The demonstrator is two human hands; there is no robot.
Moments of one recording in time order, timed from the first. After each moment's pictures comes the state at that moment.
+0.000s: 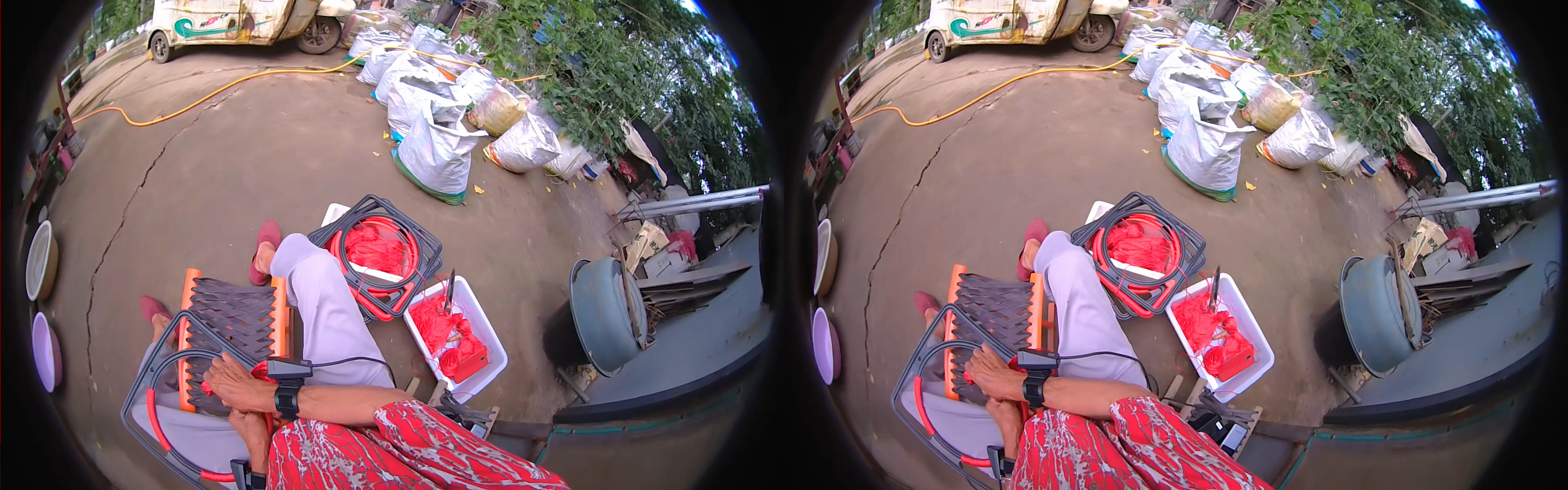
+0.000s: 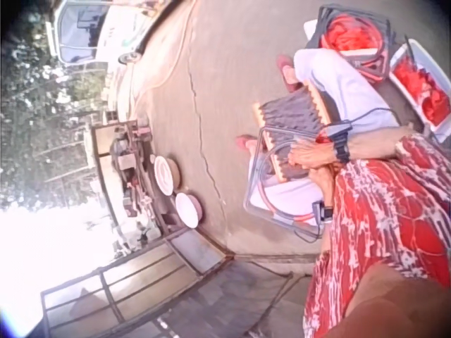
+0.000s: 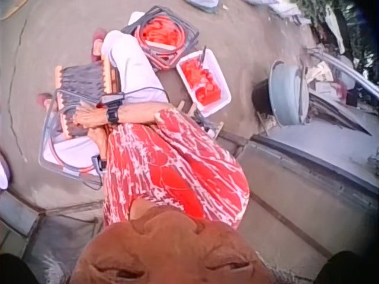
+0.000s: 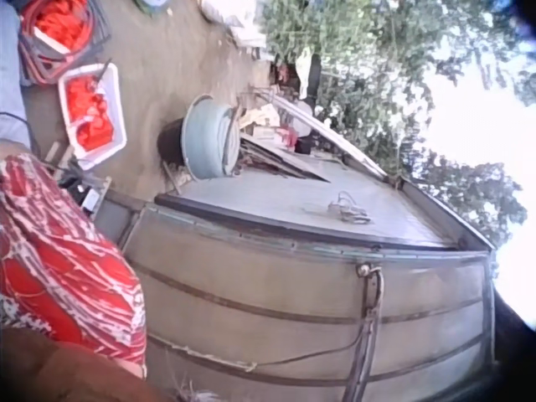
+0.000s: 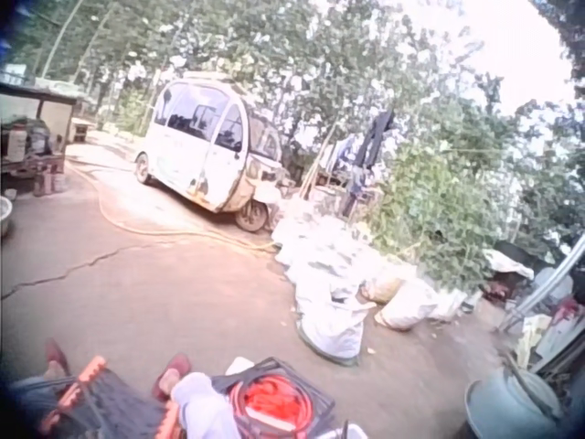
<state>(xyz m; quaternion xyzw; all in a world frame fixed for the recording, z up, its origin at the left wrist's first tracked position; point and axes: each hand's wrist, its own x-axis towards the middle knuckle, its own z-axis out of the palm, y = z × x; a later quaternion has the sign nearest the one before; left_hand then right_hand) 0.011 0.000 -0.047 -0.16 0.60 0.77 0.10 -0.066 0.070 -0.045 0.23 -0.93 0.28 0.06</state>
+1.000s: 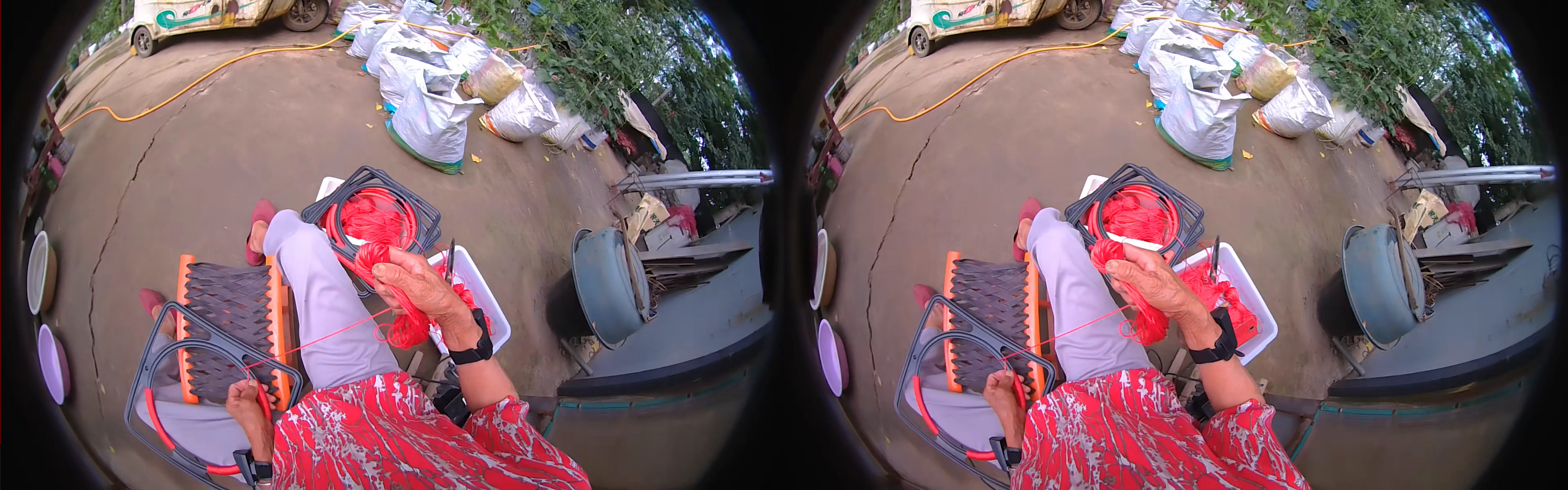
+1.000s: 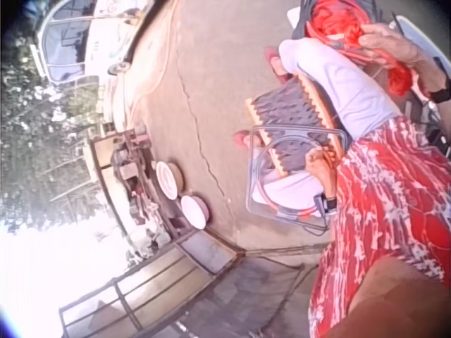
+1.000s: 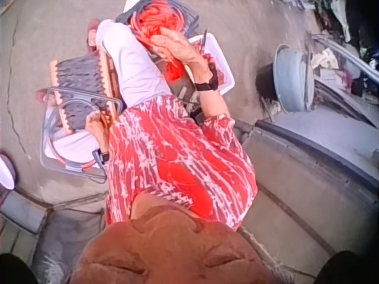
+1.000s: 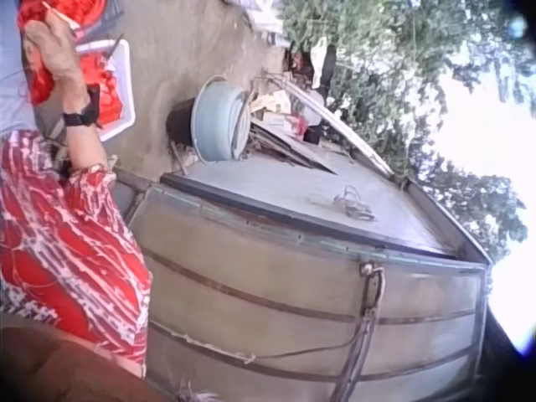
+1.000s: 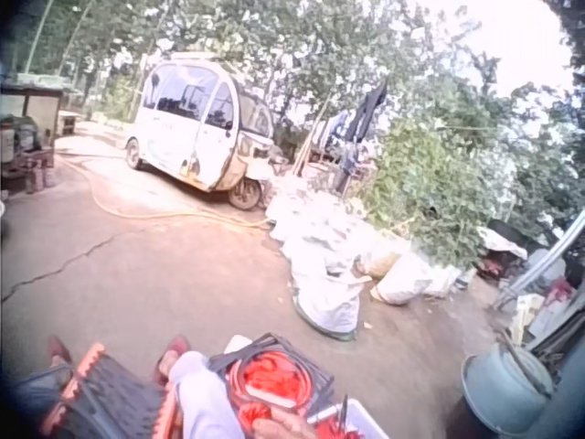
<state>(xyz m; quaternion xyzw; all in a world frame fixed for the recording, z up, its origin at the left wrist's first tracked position) 0.004 -0.007 -0.024 -0.20 0.63 0.73 0.17 0.051 0.337 0.151 -0.16 -0.63 0.76 0.00</state>
